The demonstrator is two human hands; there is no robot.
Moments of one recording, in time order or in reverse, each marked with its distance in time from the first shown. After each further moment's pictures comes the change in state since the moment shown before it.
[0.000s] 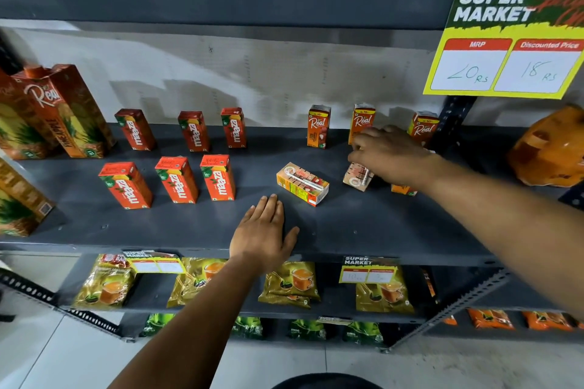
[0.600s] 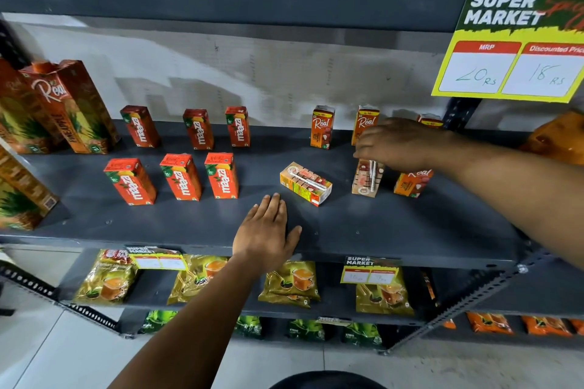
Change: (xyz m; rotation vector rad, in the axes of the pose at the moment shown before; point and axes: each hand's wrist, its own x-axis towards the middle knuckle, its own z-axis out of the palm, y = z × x) left_hand -0.002 0.001 -0.003 0.003 -0.014 0.004; right_hand 0.007 0.025 -0.017 -0.275 -0.062 -0.325
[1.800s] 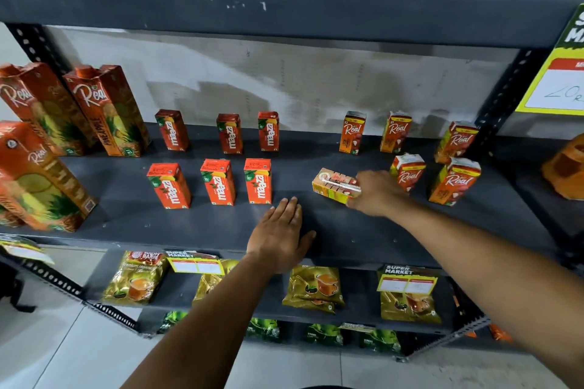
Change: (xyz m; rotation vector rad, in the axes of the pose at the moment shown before) left_hand -0.003 -0.050 -0.007 -0.046 -0.038 0.076; right_hand 0.079 -0.111 0.002 0.898 -0.091 0.781
